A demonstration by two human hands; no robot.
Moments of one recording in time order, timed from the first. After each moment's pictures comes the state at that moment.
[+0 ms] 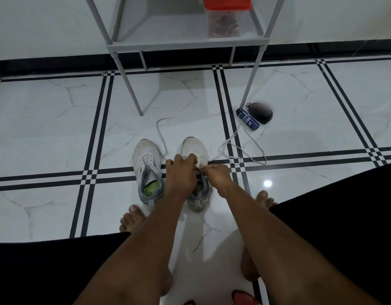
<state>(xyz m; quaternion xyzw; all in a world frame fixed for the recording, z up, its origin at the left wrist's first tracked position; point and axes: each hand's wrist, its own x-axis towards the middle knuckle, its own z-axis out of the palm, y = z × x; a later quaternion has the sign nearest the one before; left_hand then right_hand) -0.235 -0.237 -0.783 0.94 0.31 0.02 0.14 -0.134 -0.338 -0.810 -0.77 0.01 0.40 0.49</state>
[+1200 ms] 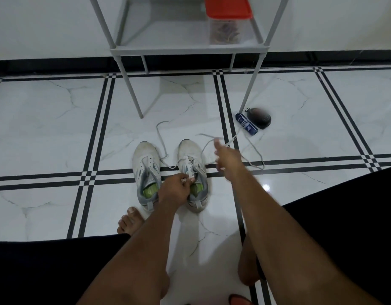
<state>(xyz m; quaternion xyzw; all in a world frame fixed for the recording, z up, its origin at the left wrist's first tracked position) -0.268 -0.235 -0.813 0.82 0.44 0.02 0.37 -0.087 -0.329 -0.745 -0.72 0.11 0.40 0.55</state>
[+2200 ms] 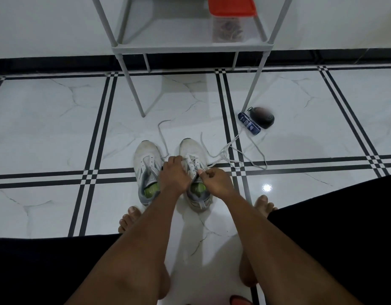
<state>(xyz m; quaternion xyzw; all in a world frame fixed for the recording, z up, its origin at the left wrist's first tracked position) -0.242 -0.214 -0.795 0.88 0.40 -0.02 0.25 -0.142 -0.349 -0.800 -0.86 -0.17 0.34 0.35</state>
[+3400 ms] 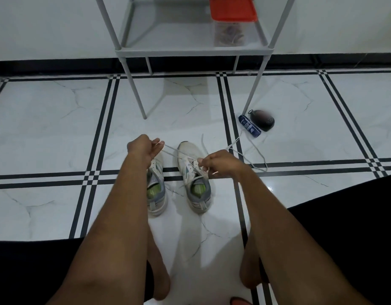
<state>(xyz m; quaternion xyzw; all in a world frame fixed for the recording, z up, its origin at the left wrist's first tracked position) -0.236 -0.112 -0.701 0.30 0.59 0.20 0.72 -0.093 -0.330 -0.718 -0.74 -0.15 0.52 0.40</state>
